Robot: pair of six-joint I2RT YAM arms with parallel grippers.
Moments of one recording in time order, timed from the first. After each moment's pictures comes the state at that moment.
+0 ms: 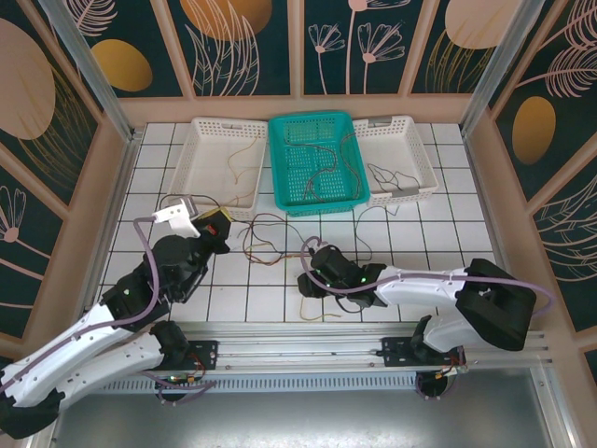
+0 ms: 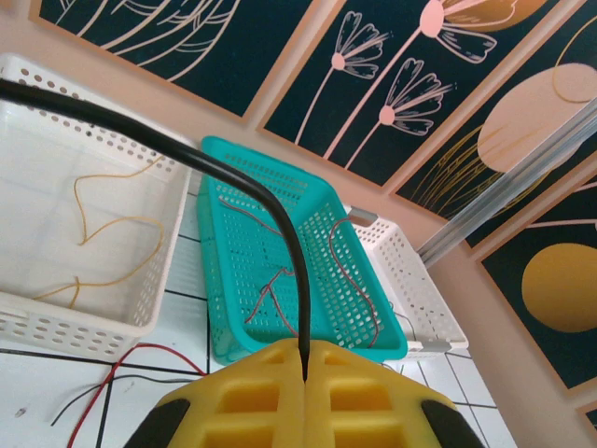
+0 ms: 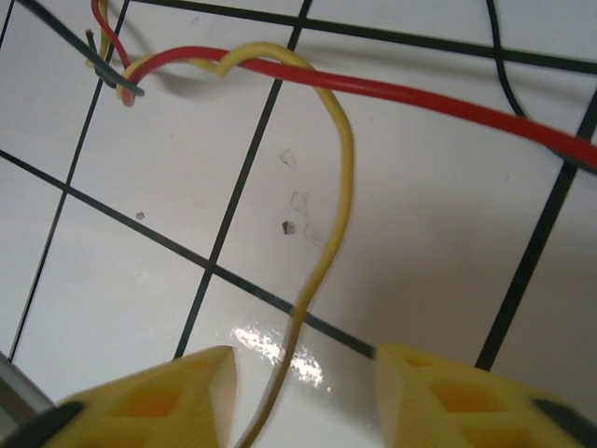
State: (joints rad) left arm -0.92 0.63 0.74 -0.29 -0.56 -0.75; right arm 1.07 1.37 0.56 -0.06 0.04 0.74
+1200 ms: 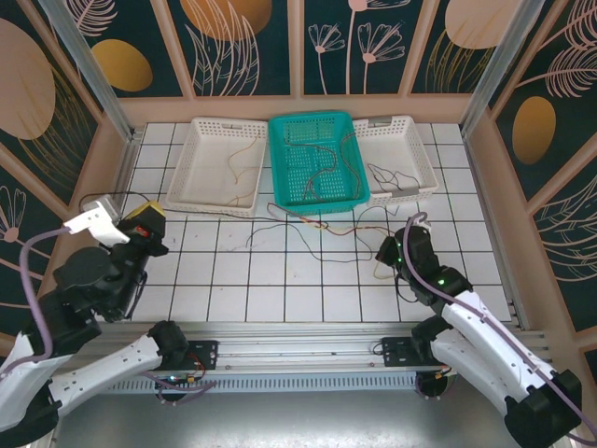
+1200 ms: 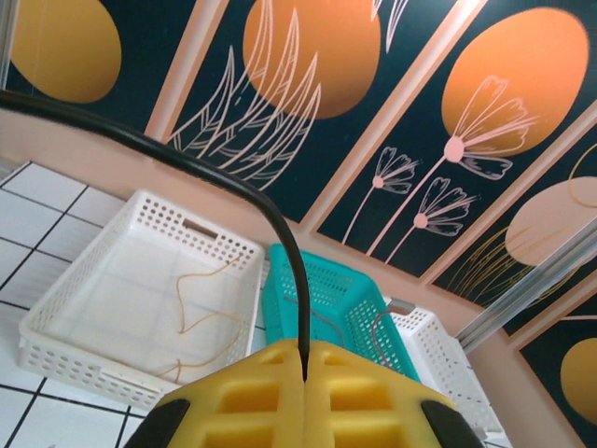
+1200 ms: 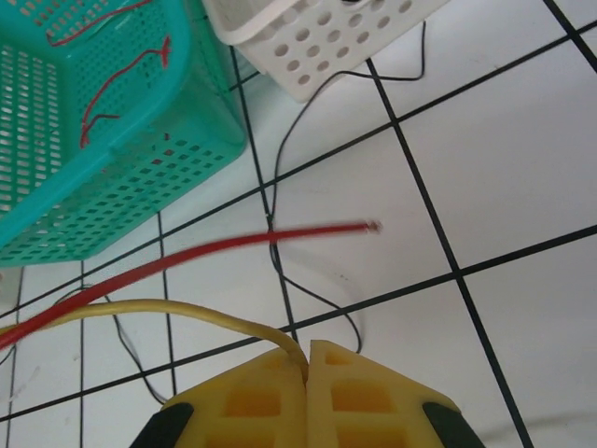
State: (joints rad) left arm -0.92 0.49 1.11 -0.71 -0.76 -0.65; right arm 0.49 0.71 0.47 -0.48 0.21 0.81
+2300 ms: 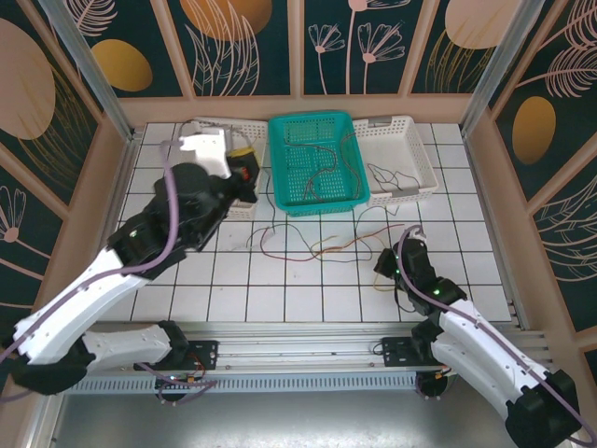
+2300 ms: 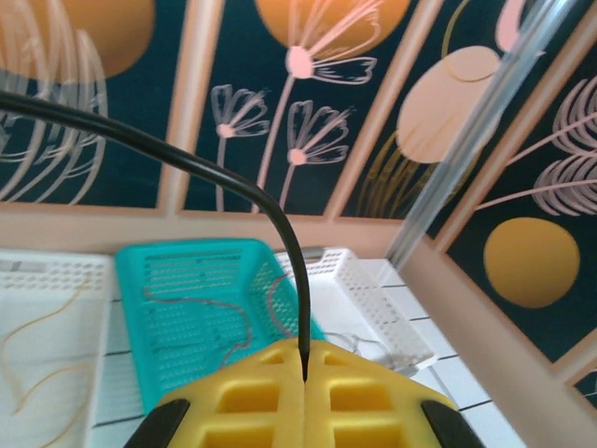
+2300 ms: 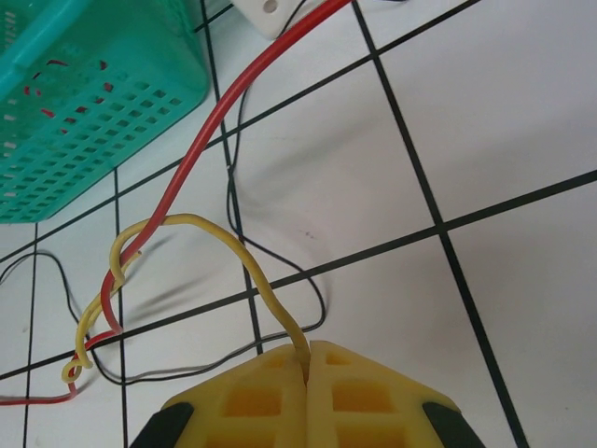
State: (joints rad) left arm -0.92 1.14 1.44 -0.42 -0.44 -0.43; right arm 0.52 0.65 0.31 -0.37 0.18 0.81
